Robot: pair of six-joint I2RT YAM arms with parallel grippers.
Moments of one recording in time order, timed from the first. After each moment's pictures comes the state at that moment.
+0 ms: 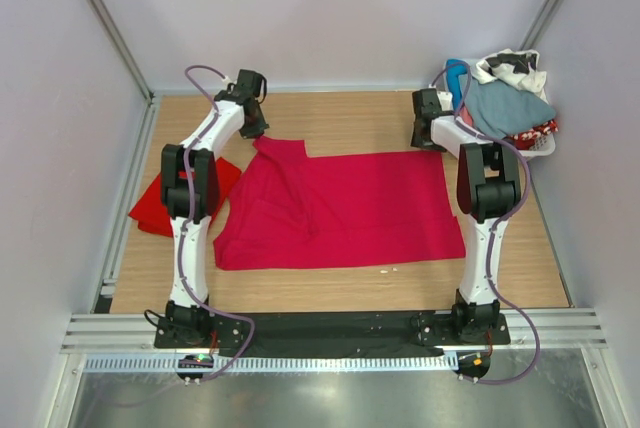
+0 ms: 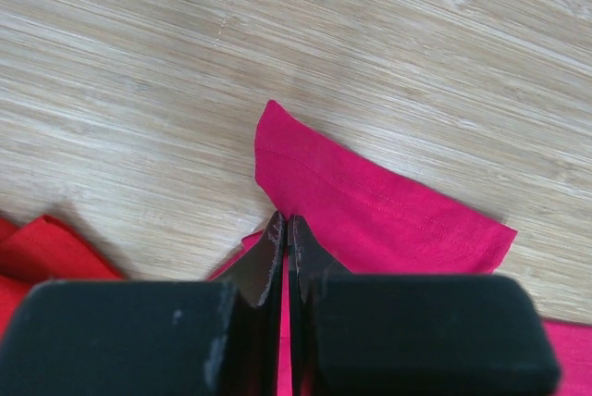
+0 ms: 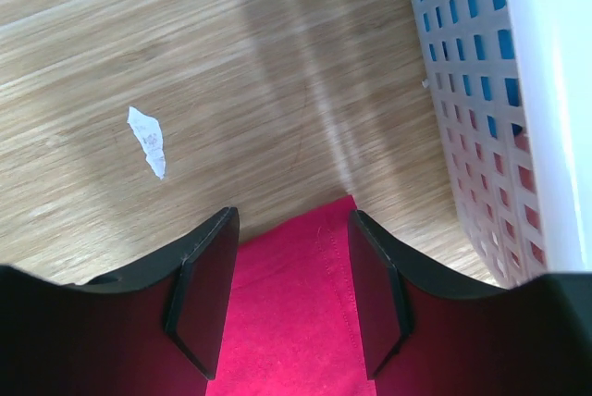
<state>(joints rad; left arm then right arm) -0.22 2.29 2.00 -0.71 -0.20 -0.50 0.13 2.18 1.62 -0.42 0.44 0.30</state>
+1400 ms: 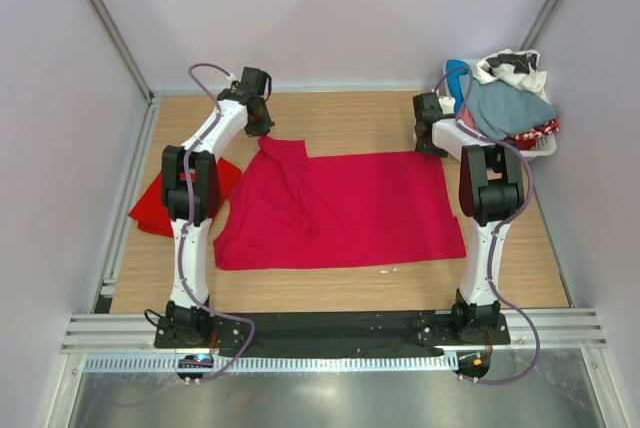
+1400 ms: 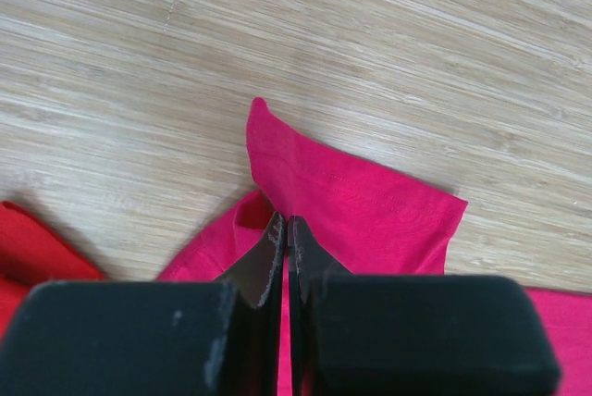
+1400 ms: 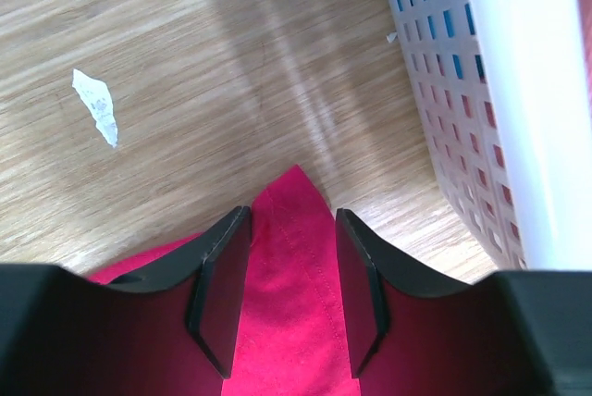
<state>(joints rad) -0.25 2.26 2.00 -0.71 -0.16 -0.52 0.12 2.14 1.56 -0.44 0.48 0.33</state>
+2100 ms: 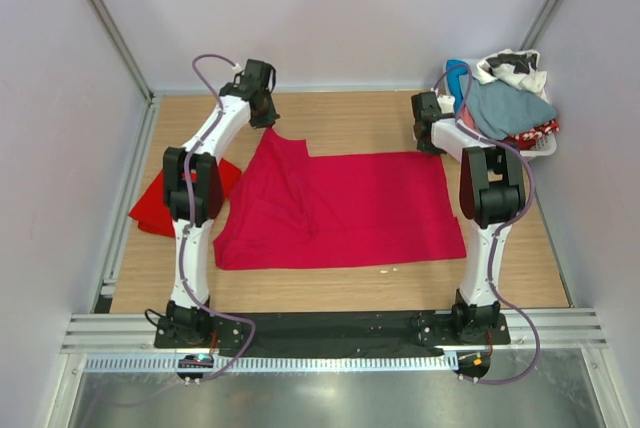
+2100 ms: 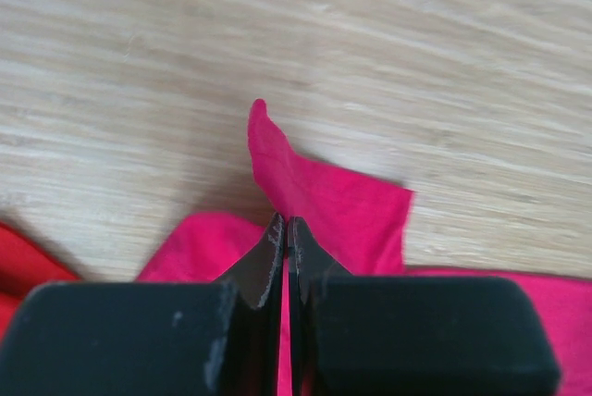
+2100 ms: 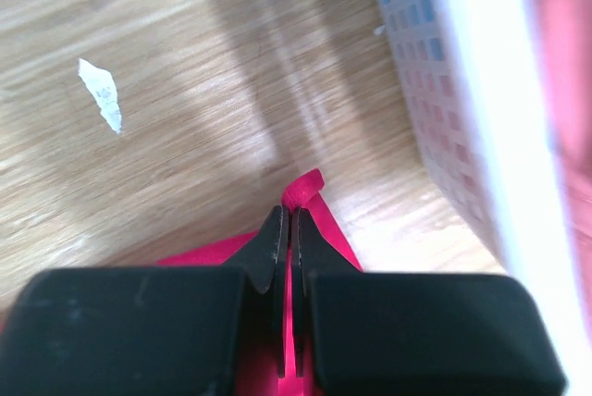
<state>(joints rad) -0.27 2.26 2.06 -0.73 -0.15 -0.50 0.14 2.12 1.55 -0.45 0.50 0.34</state>
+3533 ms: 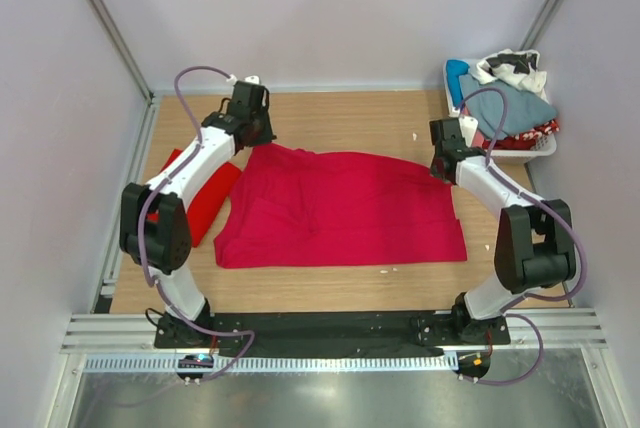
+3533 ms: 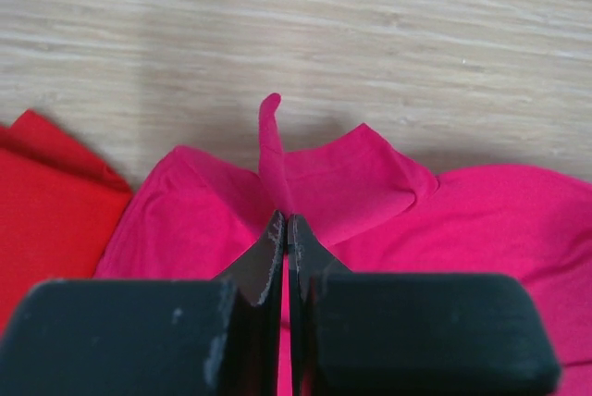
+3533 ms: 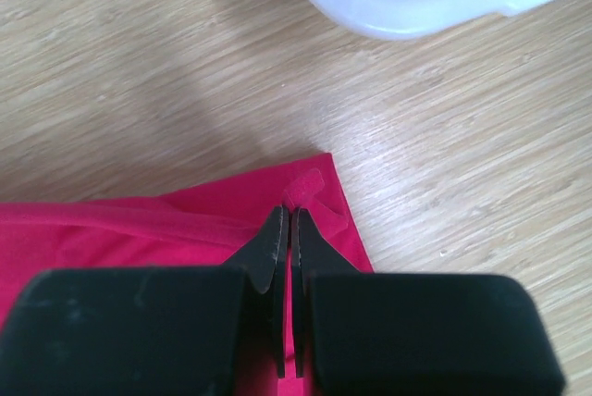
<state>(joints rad) -0.34 1.80 1.54 -0.51 -0.15 -0.43 0.15 1.58 1.05 -0.40 0.45 0.40</state>
